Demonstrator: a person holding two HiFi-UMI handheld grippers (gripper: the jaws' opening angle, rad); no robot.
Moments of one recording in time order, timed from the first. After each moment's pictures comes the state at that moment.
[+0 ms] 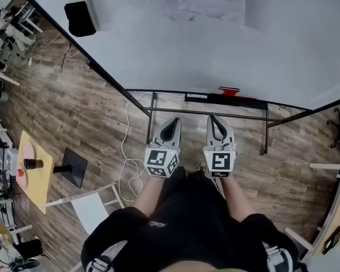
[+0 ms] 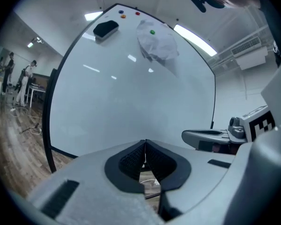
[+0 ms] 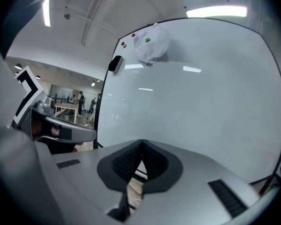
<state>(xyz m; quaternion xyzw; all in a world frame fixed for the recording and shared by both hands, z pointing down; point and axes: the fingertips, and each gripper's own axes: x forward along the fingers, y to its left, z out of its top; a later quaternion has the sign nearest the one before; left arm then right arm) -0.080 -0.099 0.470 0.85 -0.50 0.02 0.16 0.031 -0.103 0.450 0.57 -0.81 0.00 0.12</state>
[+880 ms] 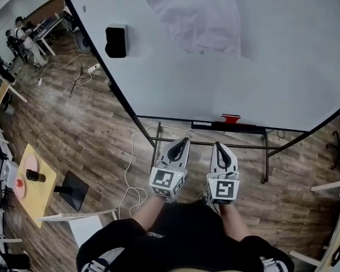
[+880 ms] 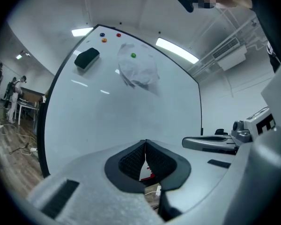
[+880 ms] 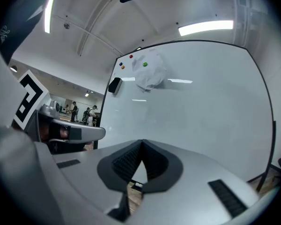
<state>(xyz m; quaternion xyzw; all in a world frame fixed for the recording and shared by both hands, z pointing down) -0.082 -0.064 0.381 0.88 -0.46 -0.01 0.06 0.021 -0.048 0.375 0.62 -0.78 -0.03 0.06</state>
